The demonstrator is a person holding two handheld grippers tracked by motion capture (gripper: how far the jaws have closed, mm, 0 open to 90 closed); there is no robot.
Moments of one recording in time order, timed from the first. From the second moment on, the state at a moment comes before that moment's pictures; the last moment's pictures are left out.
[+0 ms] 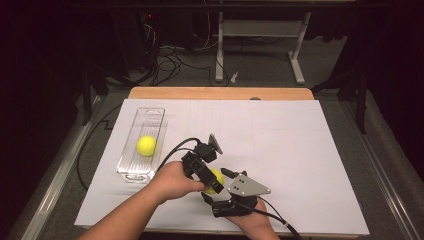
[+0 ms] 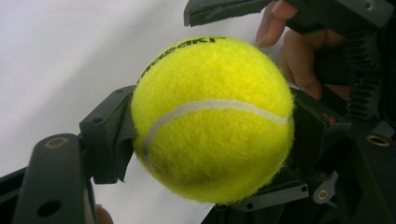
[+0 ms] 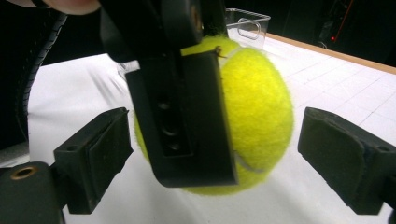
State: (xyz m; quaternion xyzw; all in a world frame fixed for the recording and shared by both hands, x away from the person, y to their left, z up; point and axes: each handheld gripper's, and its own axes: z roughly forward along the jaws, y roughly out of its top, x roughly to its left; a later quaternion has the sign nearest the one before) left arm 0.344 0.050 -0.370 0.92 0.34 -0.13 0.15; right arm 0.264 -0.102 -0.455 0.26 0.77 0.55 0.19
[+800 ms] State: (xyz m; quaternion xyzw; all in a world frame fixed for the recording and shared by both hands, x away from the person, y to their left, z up) left arm 0.349 0.069 -0.375 0.91 0.36 -0.12 0.14; right arm 0.264 -0.105 -0.456 0.26 0.77 0.55 0.19
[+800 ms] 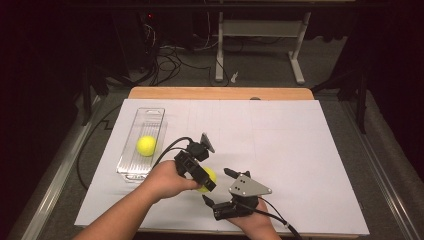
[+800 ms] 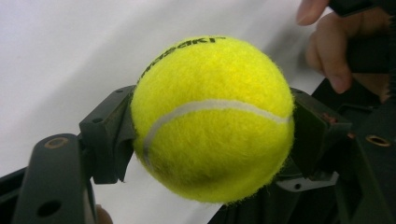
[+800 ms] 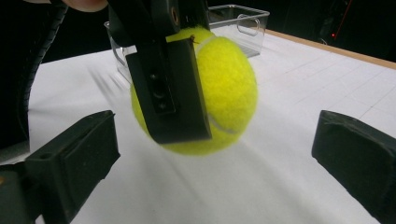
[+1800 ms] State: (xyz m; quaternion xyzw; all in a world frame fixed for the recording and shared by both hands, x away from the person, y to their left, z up) left arm 0.352 0.110 -0.390 0.90 0.40 -0.10 0.13; right arm 0.274 -0.134 -0.463 0.30 0.77 0.52 0.21
